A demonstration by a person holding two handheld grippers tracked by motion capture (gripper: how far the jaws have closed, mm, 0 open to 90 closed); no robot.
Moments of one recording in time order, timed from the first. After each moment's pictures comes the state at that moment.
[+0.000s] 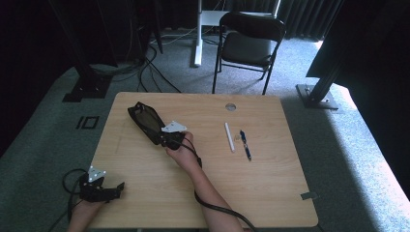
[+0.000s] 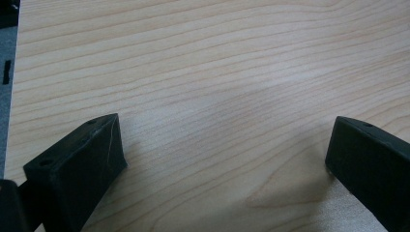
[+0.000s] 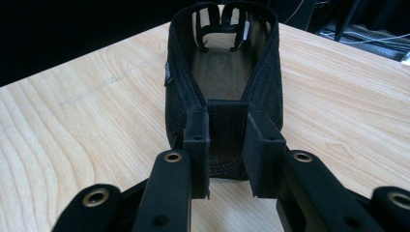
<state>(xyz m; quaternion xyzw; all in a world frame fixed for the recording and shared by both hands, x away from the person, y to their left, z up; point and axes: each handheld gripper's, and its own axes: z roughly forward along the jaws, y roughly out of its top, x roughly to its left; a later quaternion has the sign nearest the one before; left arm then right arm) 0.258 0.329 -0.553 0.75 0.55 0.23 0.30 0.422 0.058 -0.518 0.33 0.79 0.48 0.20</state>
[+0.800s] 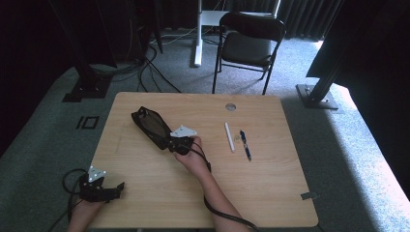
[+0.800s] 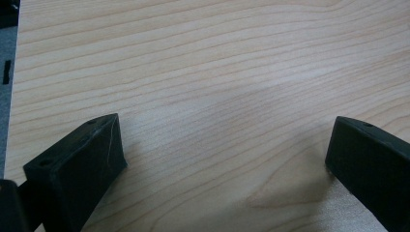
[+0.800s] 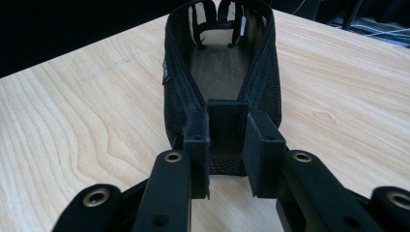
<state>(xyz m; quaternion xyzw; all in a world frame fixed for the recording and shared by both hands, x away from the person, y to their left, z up) 0.258 0.329 -0.553 0.75 0.55 0.23 0.30 0.403 0.026 -0.519 0.33 0.79 0.49 0.18</state>
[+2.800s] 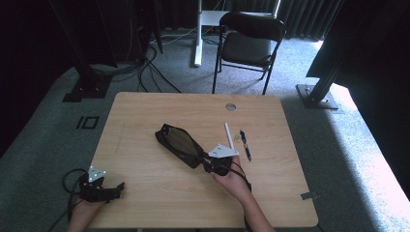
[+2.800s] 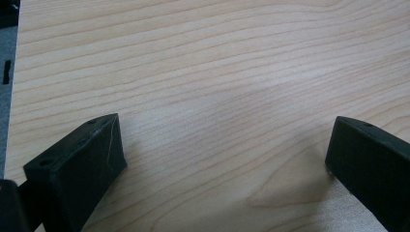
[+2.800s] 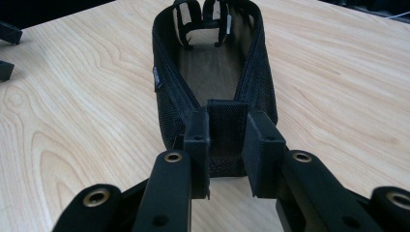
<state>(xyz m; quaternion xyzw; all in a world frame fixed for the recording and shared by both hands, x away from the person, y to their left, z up) 0.259 0.329 -0.553 0.75 0.55 0.23 0.30 0.333 -0.097 -0.516 0.32 0.80 0.48 0.18</state>
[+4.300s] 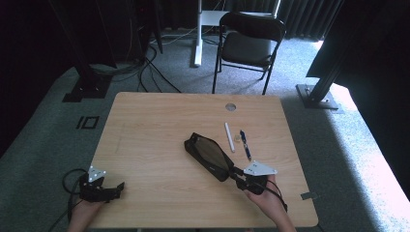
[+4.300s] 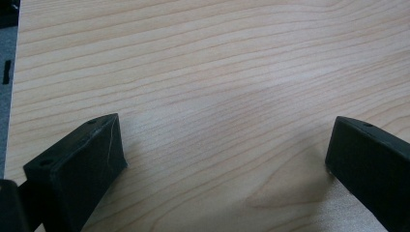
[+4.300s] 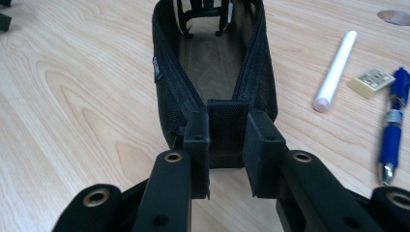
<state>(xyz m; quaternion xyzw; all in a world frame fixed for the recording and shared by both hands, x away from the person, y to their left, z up) 0.259 0.329 -0.553 0.75 0.55 0.23 0.30 0.276 -0.195 -0.516 0.36 0.80 0.45 0.19</state>
